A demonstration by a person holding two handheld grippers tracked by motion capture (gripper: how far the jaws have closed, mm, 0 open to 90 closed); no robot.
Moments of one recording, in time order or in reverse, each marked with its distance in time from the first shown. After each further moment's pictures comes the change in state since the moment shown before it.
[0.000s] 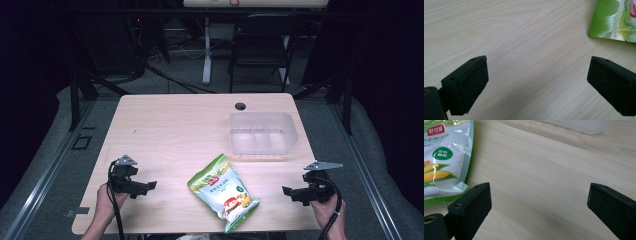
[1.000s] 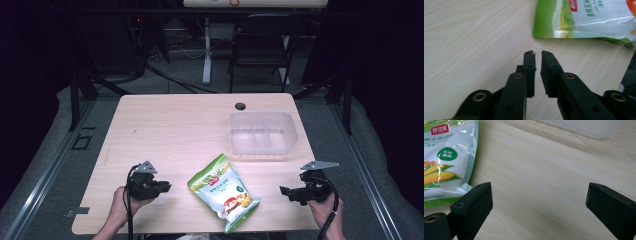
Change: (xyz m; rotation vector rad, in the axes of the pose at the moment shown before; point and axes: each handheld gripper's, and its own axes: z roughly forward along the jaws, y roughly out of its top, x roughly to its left) left arm -0.057 0.012 0.015 0.043 -0.177 0.150; right arm 0.008 0.005 0.002 -0.001 0.000 -0.025
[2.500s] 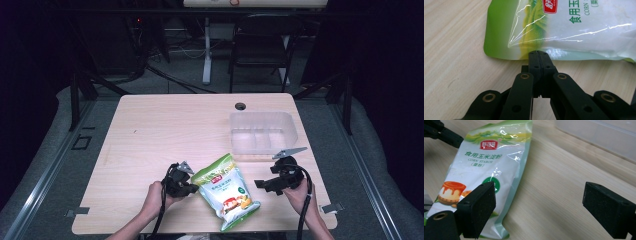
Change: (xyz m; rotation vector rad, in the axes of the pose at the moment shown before) left arm -0.032 0.045 0.074 0.138 -0.045 0.098; right arm 0.037 0.051 0.040 0.071 0.213 -0.083
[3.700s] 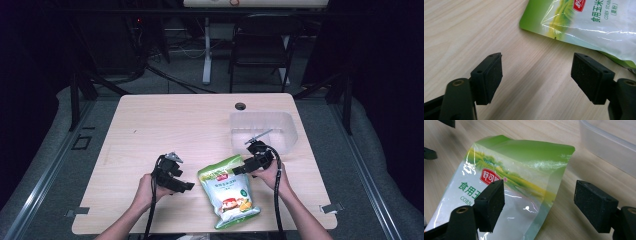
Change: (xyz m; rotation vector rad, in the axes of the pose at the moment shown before) left arm 0.032 -0.004 -0.027 -0.031 0.014 -0.096; right arm -0.014 0.059 0.084 0.144 0.146 0.033
